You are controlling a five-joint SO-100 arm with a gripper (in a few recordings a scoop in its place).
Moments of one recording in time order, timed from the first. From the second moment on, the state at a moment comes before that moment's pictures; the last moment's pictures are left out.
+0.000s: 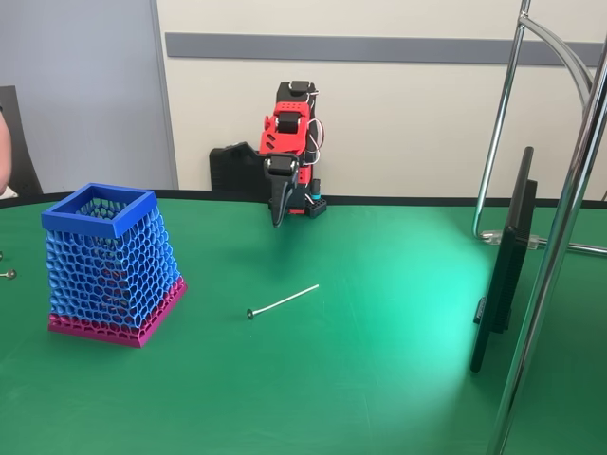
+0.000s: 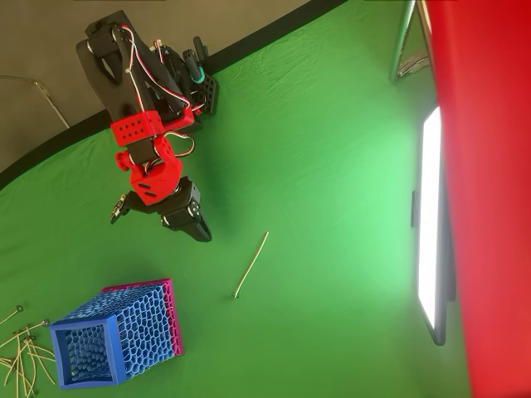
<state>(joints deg) 6.6 129.1 141.9 29.5 -2.7</state>
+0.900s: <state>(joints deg) 9.2 81.6 94.4 47.0 -17.0</state>
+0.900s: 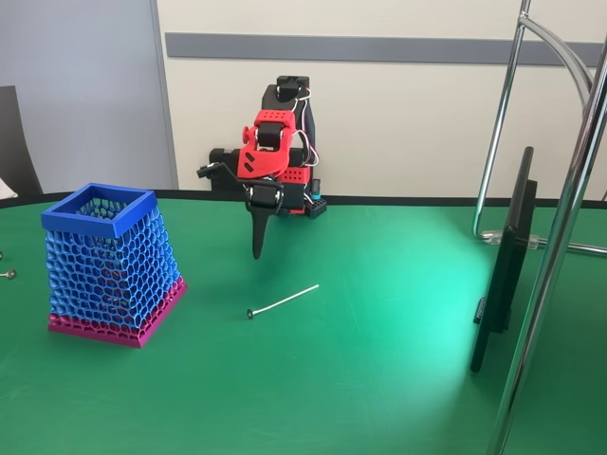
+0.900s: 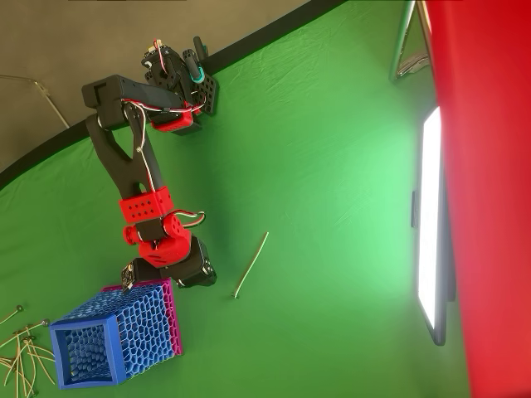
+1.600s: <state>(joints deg) 9.1 58.6 67.6 61.4 -38.2</state>
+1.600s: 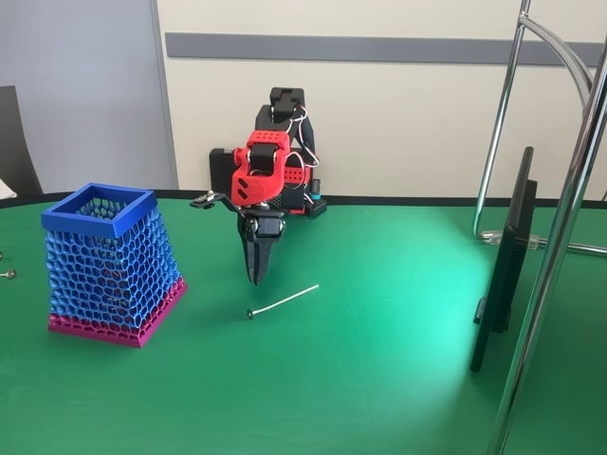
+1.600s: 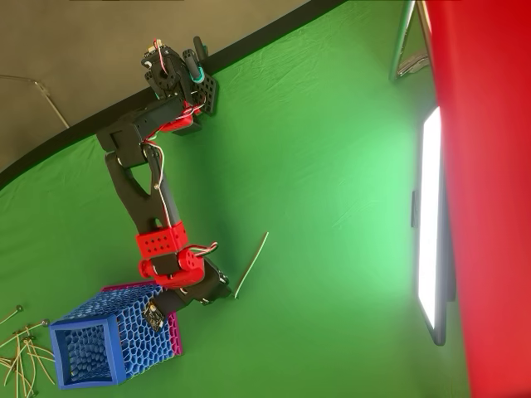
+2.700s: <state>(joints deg) 7.1 39.3 45.0 68.7 -52.7</state>
